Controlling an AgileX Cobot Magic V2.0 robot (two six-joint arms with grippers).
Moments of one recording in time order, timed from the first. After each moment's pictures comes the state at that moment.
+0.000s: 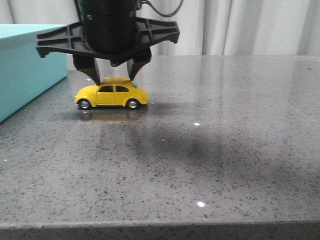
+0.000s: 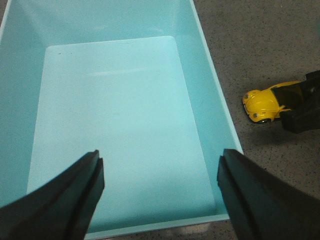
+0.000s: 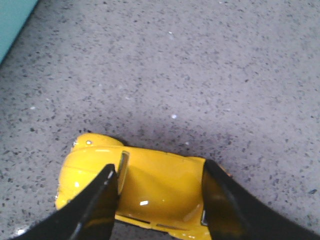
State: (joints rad) left arm 0.00 0.79 -0.99 -0.20 0.95 0.14; right arm 0.98 1.94 -1.59 -0.68 0.83 1.11
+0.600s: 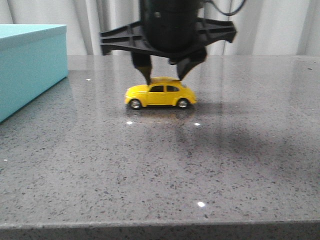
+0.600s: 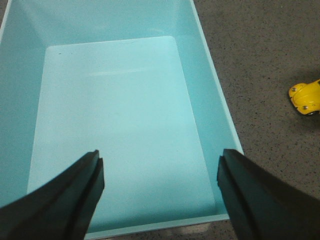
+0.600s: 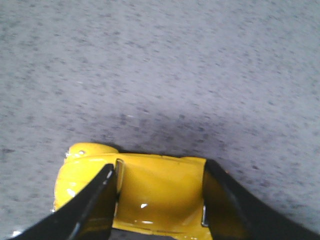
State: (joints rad) left arm 0.00 0.79 -0.99 -0.20 0.95 0.14; right arm 0.86 1.77 -1.36 -0.66 0.76 1.11
